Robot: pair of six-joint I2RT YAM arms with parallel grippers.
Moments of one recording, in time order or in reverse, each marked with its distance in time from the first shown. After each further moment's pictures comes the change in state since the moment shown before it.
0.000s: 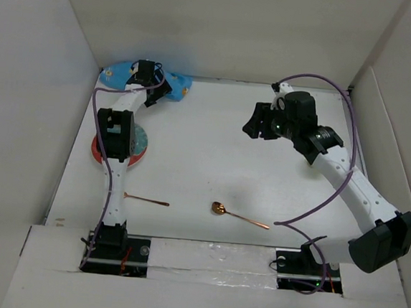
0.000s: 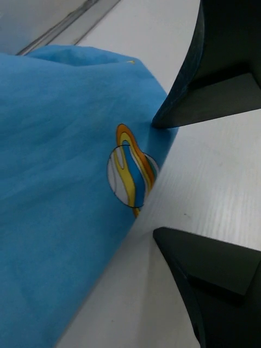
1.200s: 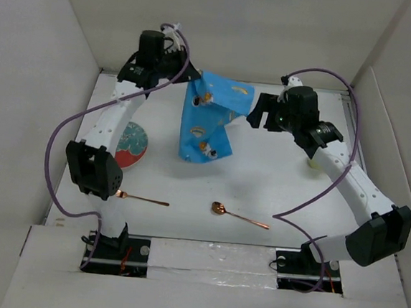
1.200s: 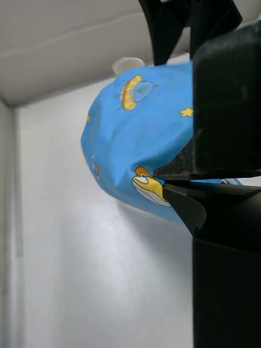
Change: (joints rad) left arm -0.196 -0.637 -0.151 -0.073 0.424 0.222; right arm -0.027 0.049 0.064 0.036 0.114 0.035
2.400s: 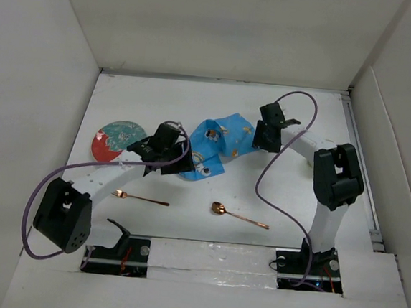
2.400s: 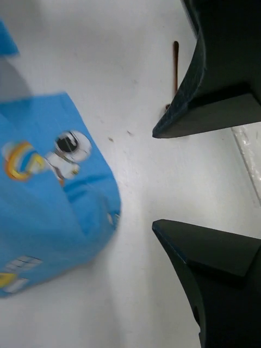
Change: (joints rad) left arm -0.282 -0.466 -1.011 0.049 -0.350 -0.162; right arm -0.065 0.505 -0.049 -0.022 0.271 0.099
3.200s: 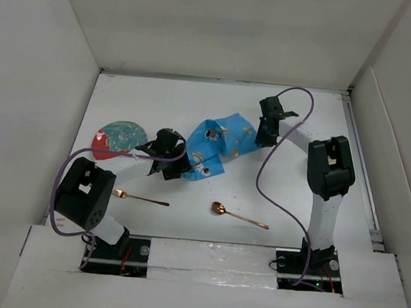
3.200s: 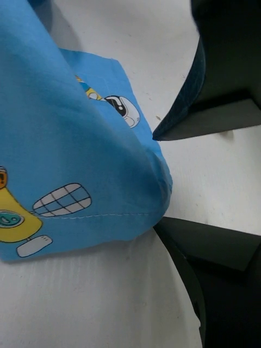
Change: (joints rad) left arm 0.067 0.186 -0.152 0.212 0.033 -0.195; right arm -0.042 0.145 0.167 -0.069 -0.032 0.008
